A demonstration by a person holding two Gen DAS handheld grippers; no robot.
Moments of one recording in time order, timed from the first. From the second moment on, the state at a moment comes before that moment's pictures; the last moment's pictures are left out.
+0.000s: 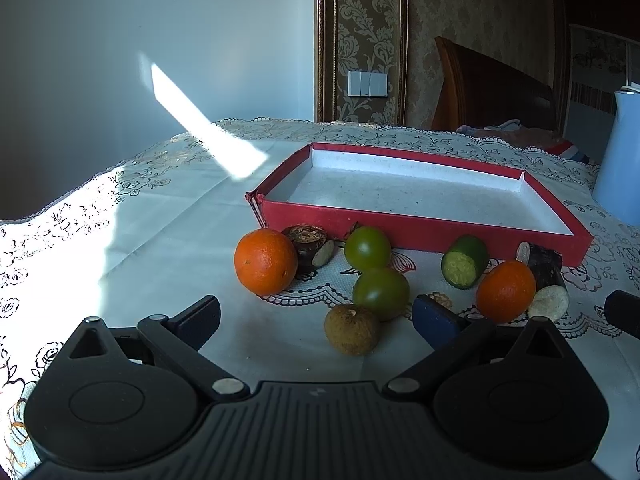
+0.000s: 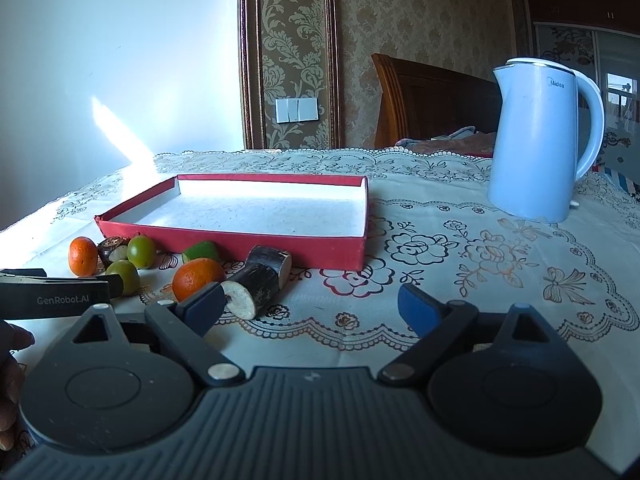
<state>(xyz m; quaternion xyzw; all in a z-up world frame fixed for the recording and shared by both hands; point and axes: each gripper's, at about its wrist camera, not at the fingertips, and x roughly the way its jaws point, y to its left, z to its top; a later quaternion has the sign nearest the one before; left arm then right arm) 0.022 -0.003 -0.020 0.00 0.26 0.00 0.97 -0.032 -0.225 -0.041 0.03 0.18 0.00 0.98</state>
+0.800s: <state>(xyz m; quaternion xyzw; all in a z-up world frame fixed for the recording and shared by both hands) -0.014 0.052 -0.011 -0.02 0.22 0.01 0.98 -0.032 -0.185 -0.042 -0.02 0.22 0.11 0.97</state>
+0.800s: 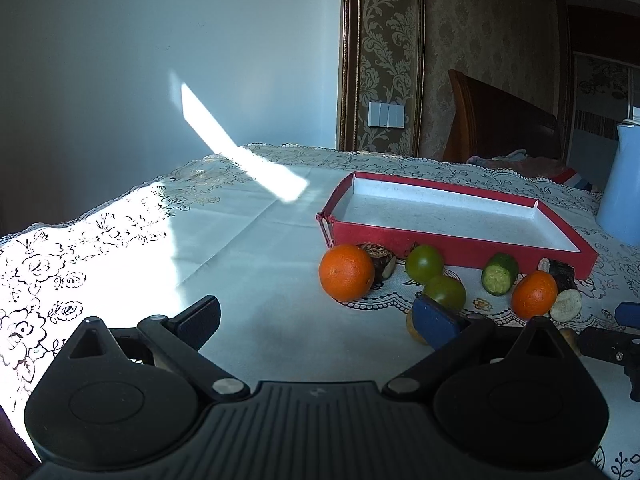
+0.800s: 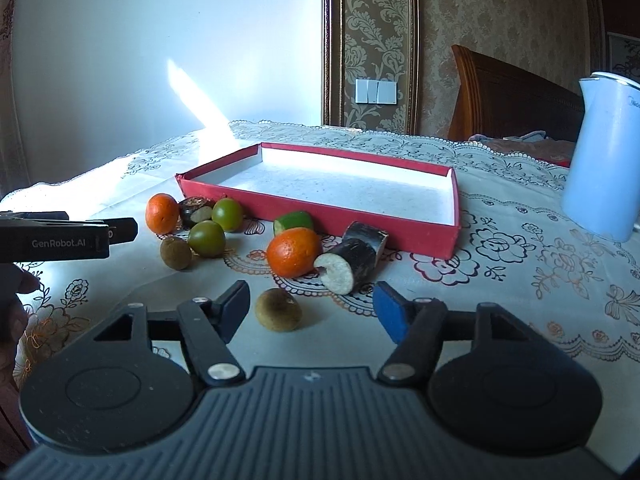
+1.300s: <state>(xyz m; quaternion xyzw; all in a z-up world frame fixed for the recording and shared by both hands) -0.008 0.032 -0.008 0.00 0.22 -0.02 0.98 -0.009 -0.178 -0.049 -0.01 0.28 0.13 0.95</state>
